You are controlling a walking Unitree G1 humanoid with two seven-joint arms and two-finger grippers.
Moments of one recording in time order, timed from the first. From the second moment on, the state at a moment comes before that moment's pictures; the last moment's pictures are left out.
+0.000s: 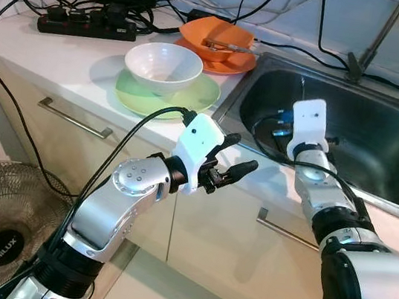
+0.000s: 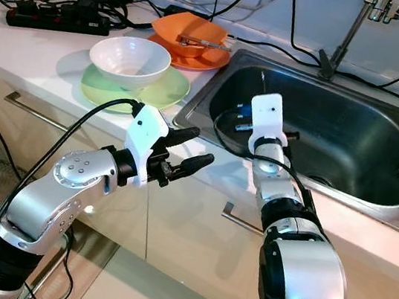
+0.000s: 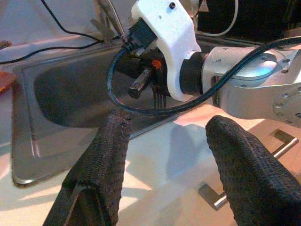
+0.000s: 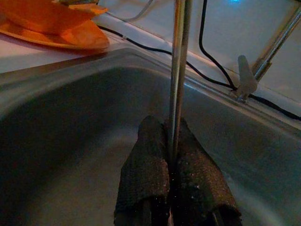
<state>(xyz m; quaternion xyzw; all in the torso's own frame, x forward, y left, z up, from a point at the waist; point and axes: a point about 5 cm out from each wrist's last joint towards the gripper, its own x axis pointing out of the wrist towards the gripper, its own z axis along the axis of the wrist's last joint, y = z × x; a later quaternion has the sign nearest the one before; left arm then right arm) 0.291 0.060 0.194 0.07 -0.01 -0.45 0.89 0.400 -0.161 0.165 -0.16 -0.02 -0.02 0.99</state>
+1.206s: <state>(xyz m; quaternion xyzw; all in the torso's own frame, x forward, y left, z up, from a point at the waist) 0.309 0.077 0.209 0.10 -0.07 -0.34 0.93 0.399 -0.141 0.188 -0.11 -0.12 0.02 0.99</state>
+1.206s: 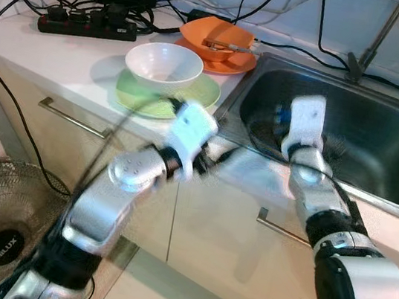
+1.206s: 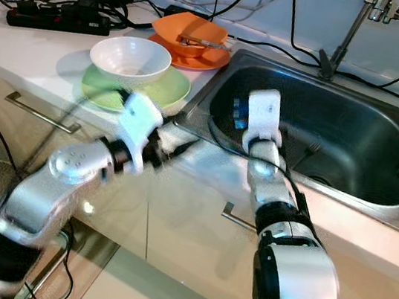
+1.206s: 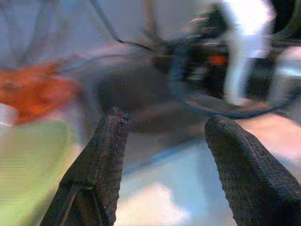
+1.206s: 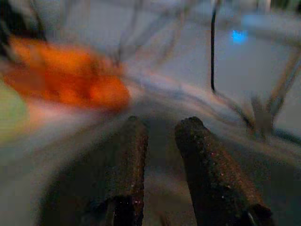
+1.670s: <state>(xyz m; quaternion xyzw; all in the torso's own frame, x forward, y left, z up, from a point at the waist) 0.366 0.140 0.256 0.11 -0.12 -0.11 0.98 0.382 -0.130 0.194 -0.06 -0.18 0.06 0.98</state>
